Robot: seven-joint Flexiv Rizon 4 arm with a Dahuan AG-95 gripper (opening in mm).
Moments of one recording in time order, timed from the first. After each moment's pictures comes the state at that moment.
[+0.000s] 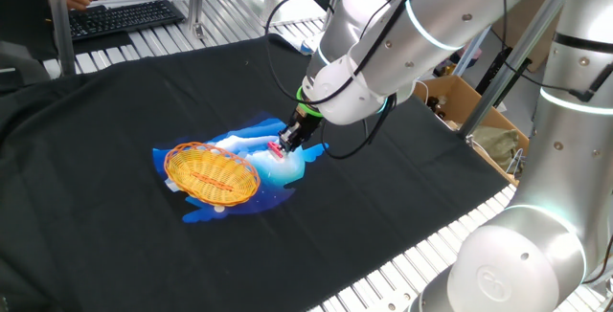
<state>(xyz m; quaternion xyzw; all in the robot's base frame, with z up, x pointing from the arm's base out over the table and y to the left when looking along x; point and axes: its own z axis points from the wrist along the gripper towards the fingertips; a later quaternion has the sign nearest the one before) 0.530 -0.071 0.013 -0.12 0.99 0.00 0.09</state>
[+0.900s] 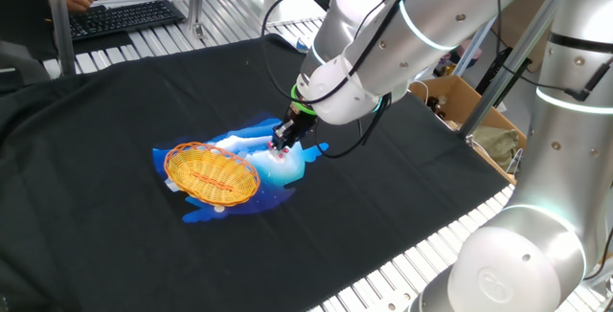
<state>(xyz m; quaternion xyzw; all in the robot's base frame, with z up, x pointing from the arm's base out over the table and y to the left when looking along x) 0.539 -0.060 0.016 -0.09 0.99 0.00 0.10</state>
